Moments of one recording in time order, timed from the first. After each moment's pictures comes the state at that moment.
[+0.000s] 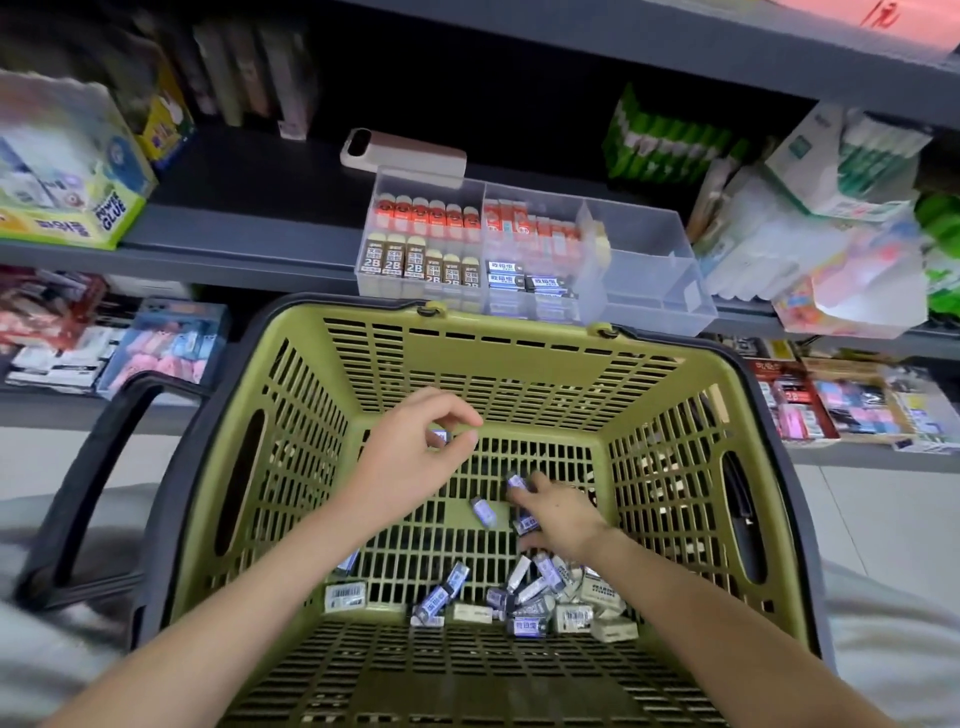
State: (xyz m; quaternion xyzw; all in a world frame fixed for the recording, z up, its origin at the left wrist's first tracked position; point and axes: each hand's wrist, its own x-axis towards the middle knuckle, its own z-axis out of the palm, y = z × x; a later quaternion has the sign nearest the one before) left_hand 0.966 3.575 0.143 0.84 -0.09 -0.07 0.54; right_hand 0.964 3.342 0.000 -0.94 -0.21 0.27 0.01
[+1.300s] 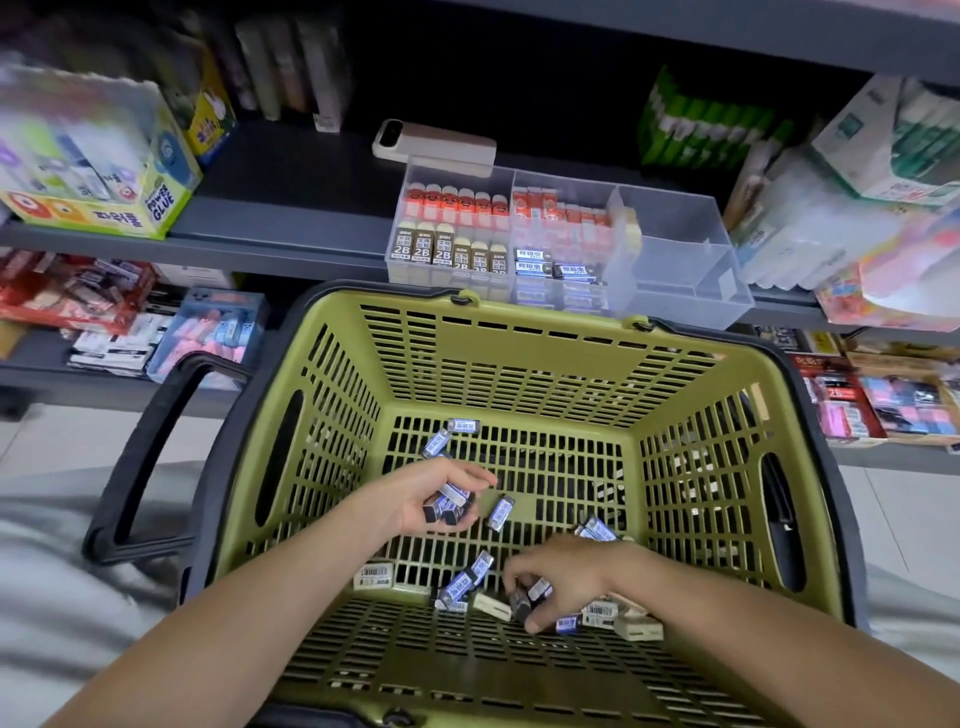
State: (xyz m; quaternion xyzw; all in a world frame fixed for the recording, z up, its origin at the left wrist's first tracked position) left_hand 0.972 3.583 0.048 0.49 0.29 -0.48 0.67; right_hand 0.932 3.374 0.029 -0.79 -0.31 0.54 0.06
